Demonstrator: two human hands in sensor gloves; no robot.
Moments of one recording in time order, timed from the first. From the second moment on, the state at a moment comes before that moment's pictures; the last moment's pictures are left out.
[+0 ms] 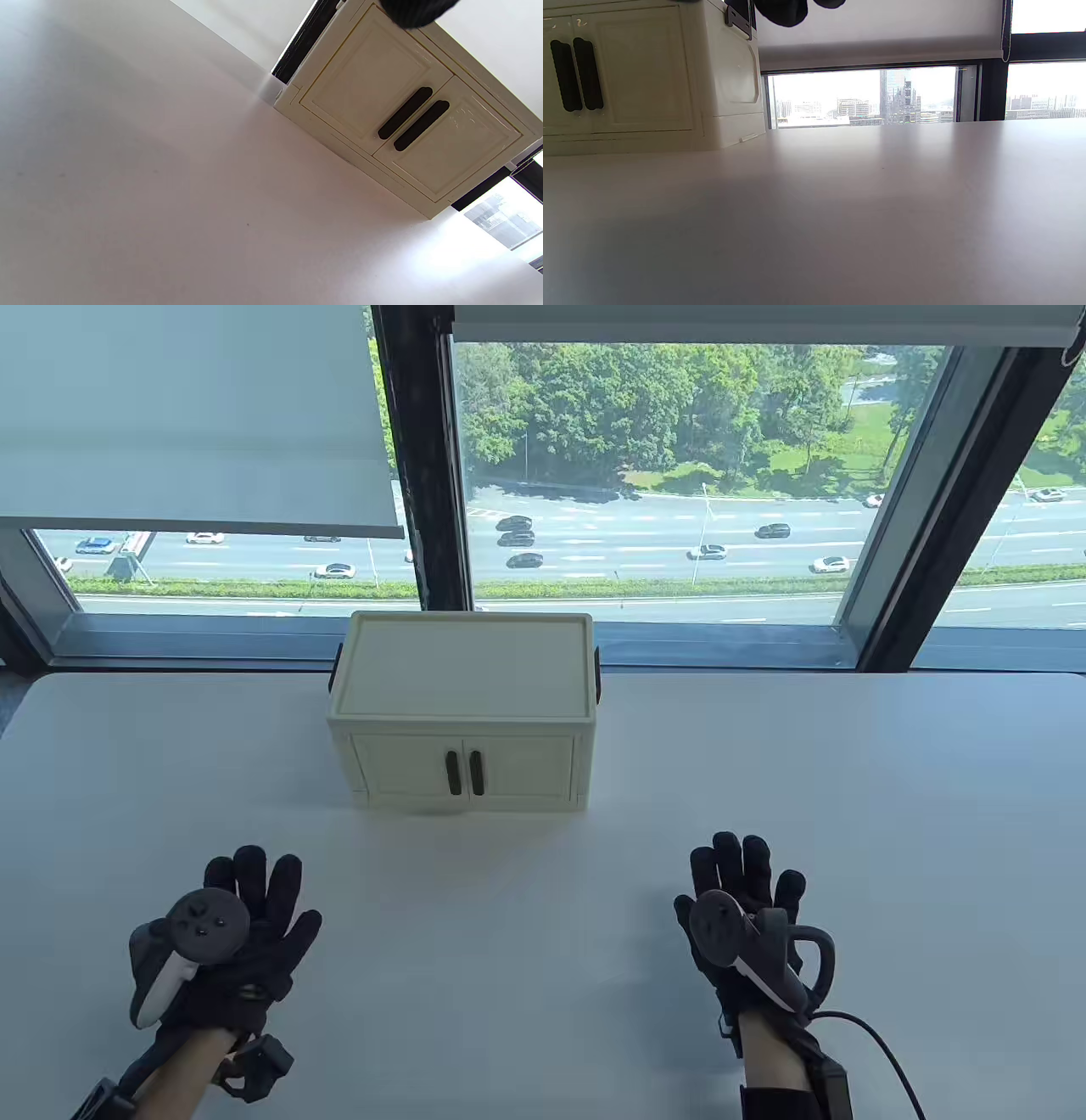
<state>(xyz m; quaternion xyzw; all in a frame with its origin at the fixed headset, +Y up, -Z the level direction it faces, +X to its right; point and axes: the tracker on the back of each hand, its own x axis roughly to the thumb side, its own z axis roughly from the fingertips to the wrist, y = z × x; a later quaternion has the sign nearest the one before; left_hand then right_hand) -0.342 -0.724 -0.316 -0.10 0.03 0.29 0.95 0.173 -0.726 -0.339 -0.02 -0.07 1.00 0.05</state>
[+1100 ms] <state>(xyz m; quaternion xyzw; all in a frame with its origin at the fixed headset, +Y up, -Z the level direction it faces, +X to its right) -0.279 -0.678 -0.369 -0.05 0.02 0.36 0.93 0.171 -0.720 -0.344 0.01 -0.06 1.00 0.06</state>
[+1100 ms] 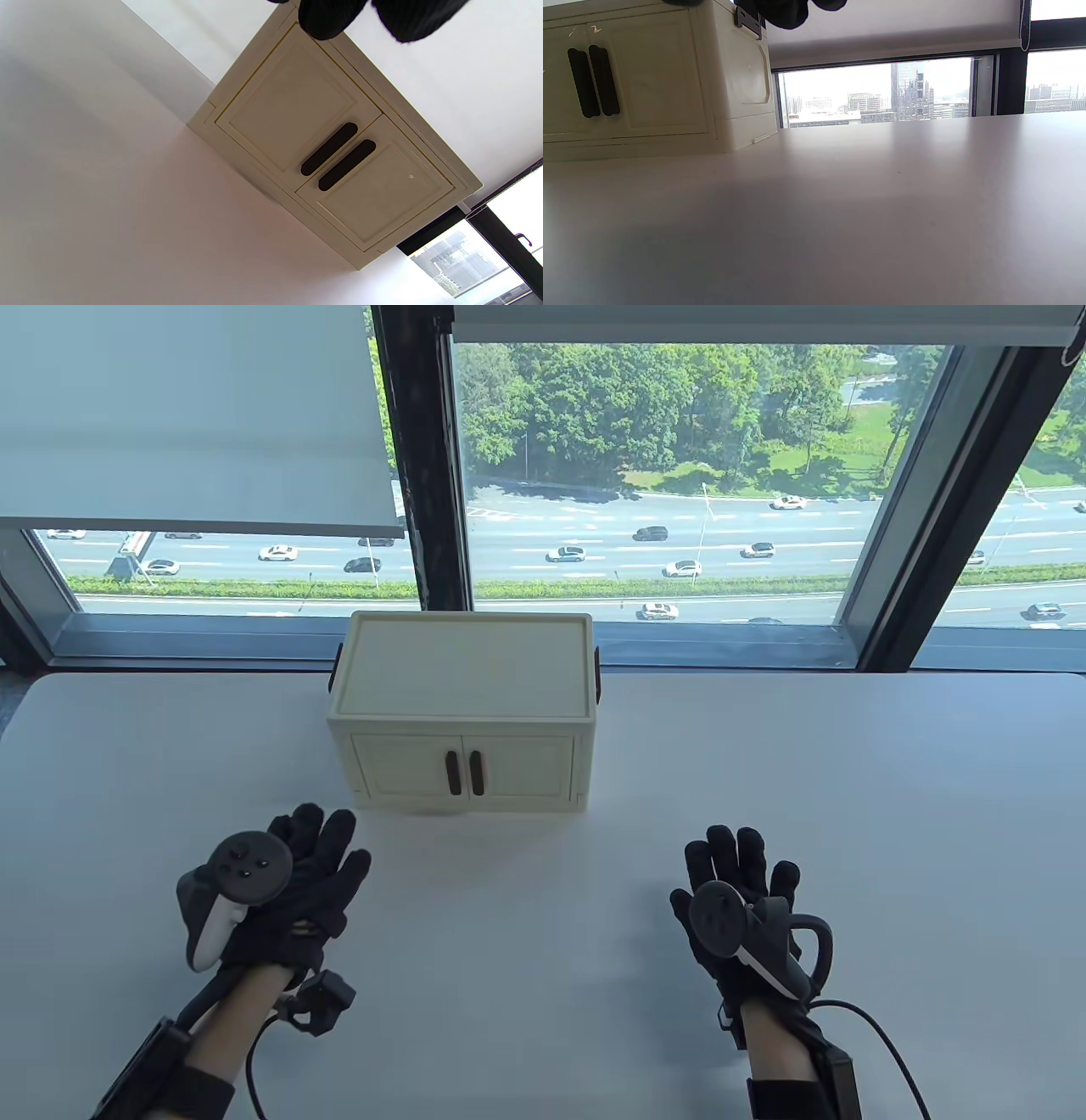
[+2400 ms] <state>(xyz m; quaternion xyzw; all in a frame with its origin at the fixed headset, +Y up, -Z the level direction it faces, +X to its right) -0.194 -0.701 -0.475 -0.01 0.26 0.36 0.90 0.170 -0.716 -0.346 0.02 -0.03 0.99 0.10</state>
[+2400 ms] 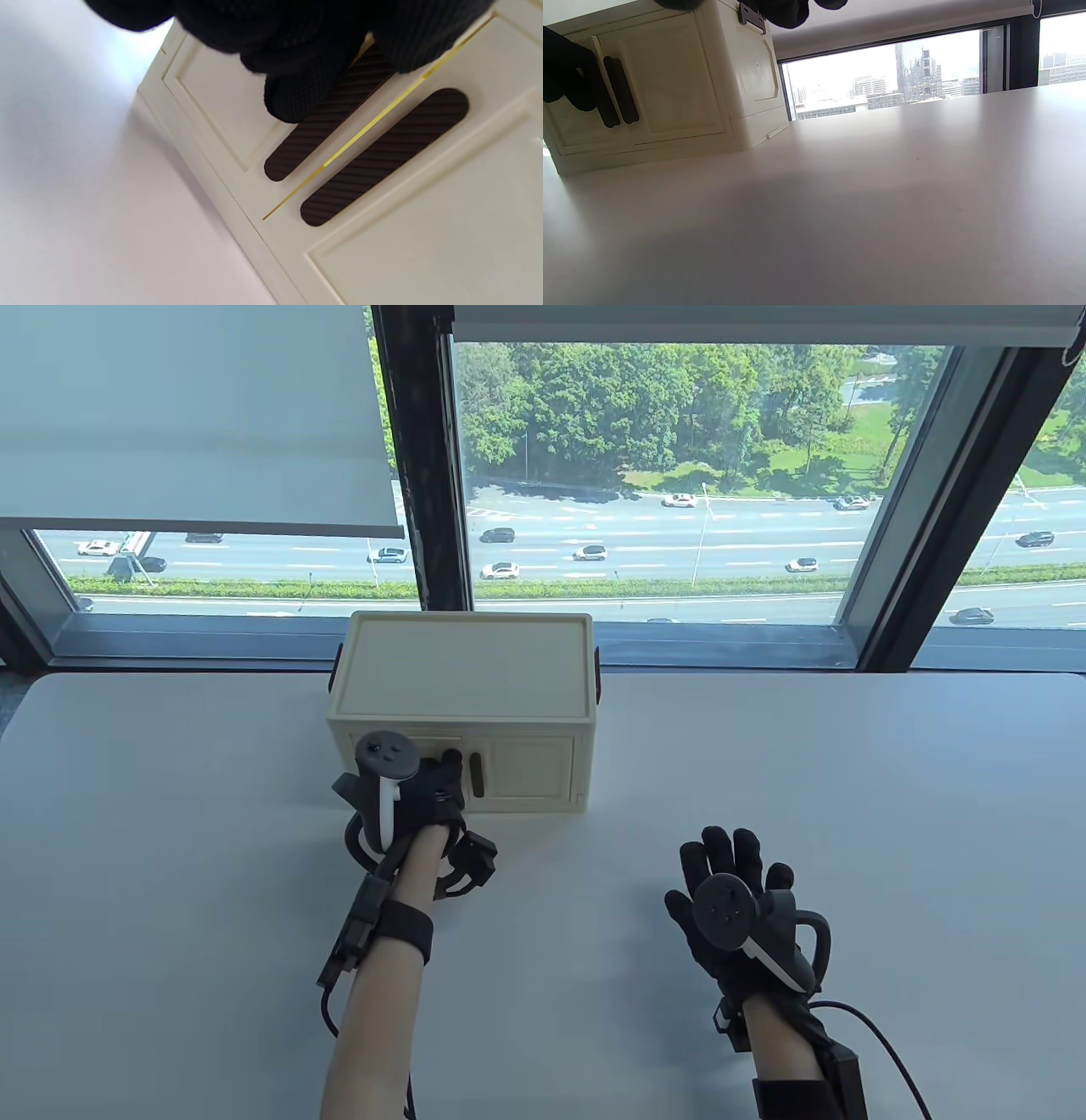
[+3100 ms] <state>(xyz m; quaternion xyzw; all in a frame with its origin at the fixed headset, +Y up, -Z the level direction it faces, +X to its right) -0.248 -0.707 -0.409 -0.03 0.15 0.36 0.92 0.174 -0.713 -0.344 0.01 -0.04 0.99 0.11</state>
